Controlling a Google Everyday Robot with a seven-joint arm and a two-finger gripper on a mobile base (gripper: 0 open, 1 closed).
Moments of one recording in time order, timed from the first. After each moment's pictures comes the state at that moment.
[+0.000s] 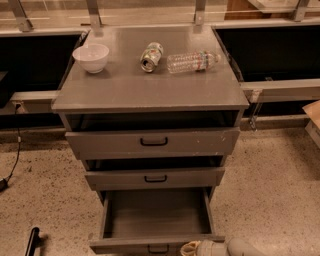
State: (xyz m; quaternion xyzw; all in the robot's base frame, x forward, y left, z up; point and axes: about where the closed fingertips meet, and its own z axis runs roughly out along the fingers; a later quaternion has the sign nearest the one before) arm 0.416 -0.124 0.153 -0.53 0.72 0.26 0.37
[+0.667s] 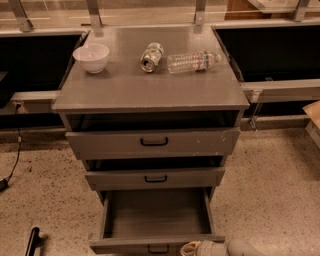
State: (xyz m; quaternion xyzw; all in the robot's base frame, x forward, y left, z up) arm 0.415 -0.124 0.151 -0.53 0.72 0.26 0.37
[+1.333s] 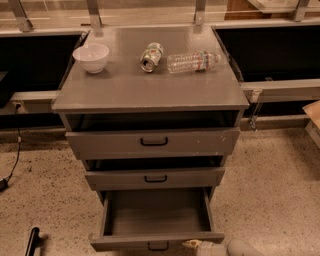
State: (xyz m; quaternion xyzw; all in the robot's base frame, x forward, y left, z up) arm 0.415 -0.124 0.151 -0.53 0.72 0.26 0.37
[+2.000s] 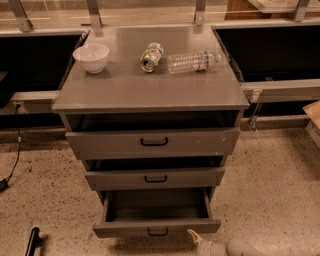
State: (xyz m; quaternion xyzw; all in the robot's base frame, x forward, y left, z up) arm 0.414 -0.122 0.150 -0.53 0.72 0.26 0.37
